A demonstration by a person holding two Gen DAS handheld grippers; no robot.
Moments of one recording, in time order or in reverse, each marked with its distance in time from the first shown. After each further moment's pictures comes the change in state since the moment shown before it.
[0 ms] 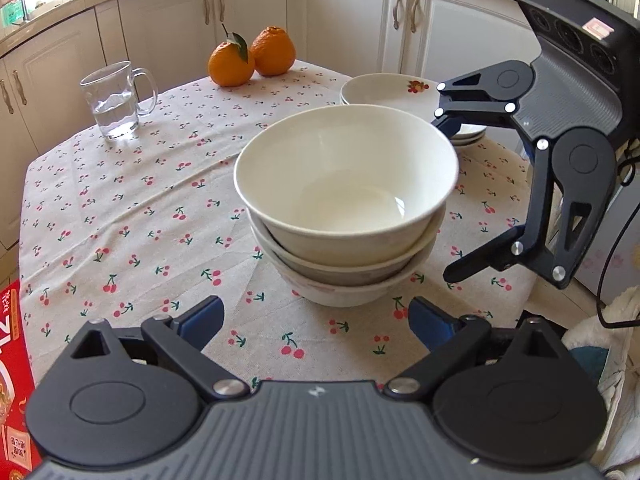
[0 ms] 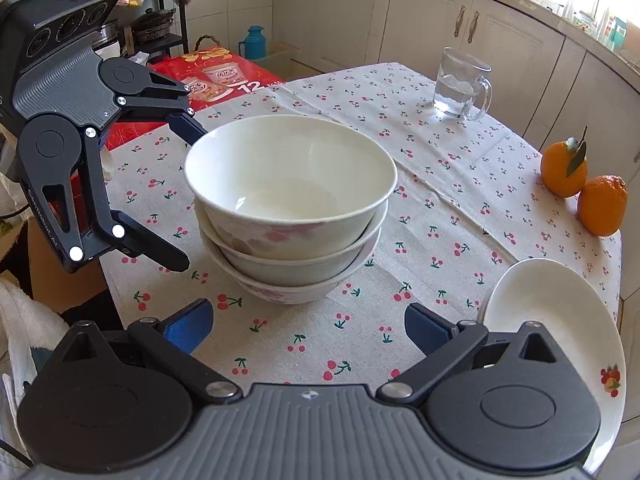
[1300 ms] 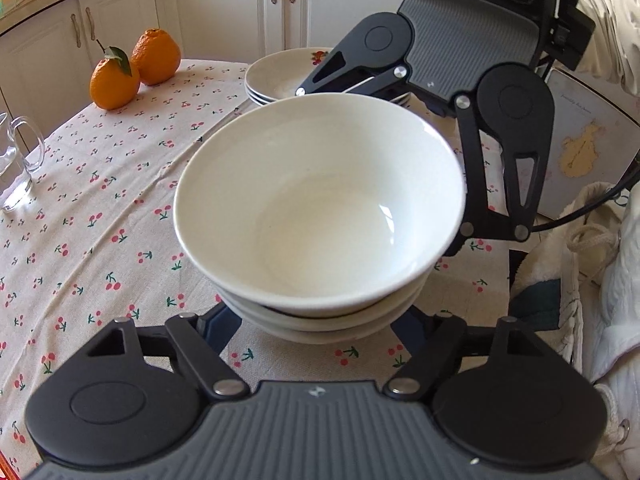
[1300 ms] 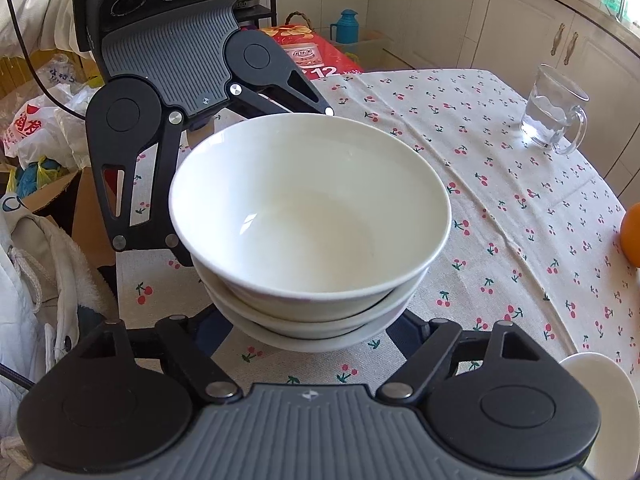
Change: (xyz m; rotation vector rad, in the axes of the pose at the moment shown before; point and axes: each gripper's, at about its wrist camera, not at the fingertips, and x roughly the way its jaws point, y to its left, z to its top) left arm 0.033 0.015 0.024 0.303 0.065 -0.265; right arm 0.032 -0.015 0.029 -0.188 0.044 0.228
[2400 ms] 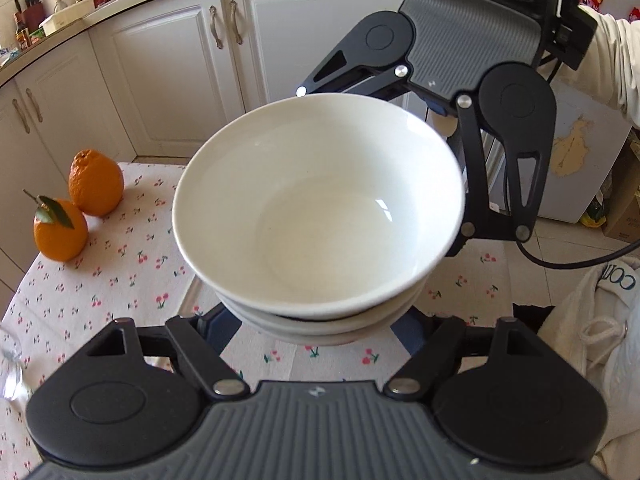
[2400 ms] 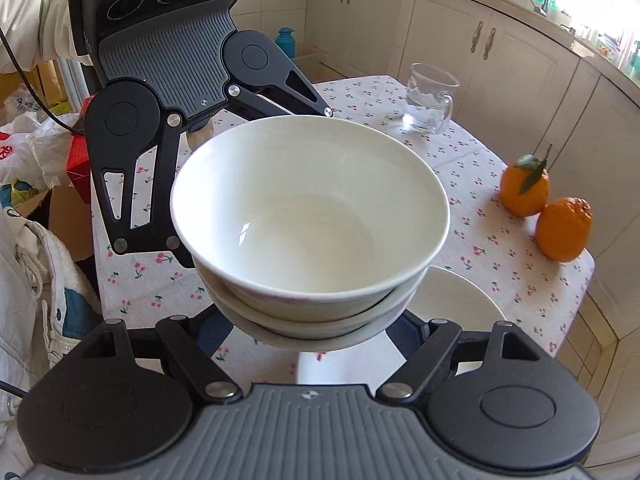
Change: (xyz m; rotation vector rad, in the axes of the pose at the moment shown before) left arm 0.050 -0.010 0.148 0.193 -0.026 -0.032; right arm -0.111 -0.064 -0.060 0.089 -0.044 -0.158
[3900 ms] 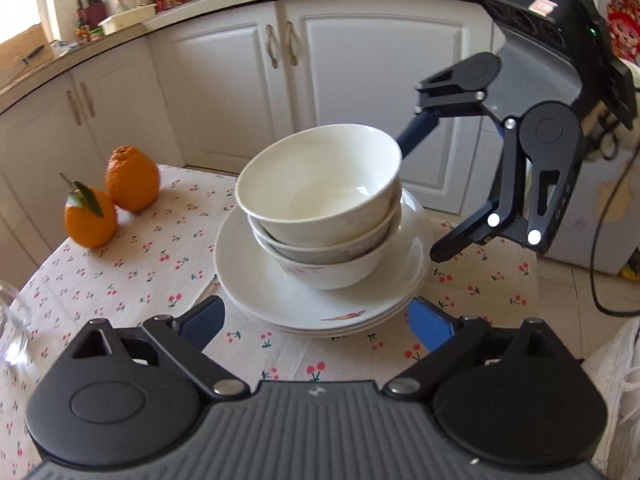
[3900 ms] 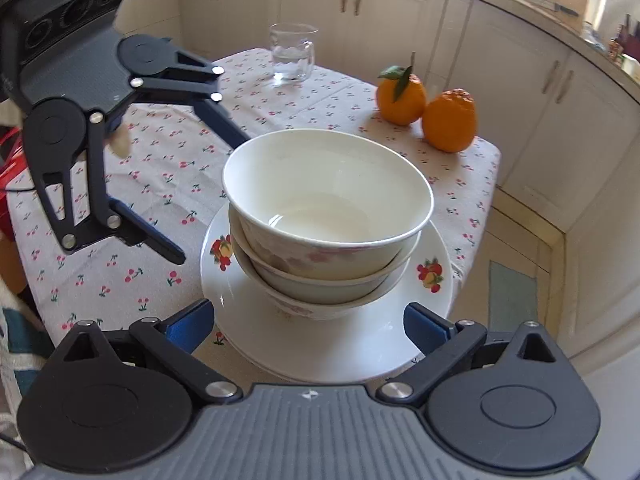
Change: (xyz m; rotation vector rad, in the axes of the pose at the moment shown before) left arm -0.005 -0.033 -0.020 -0.156 -0.111 0.197; right arm -0.021 -0.003 -0.063 0.353 0.005 -0.295
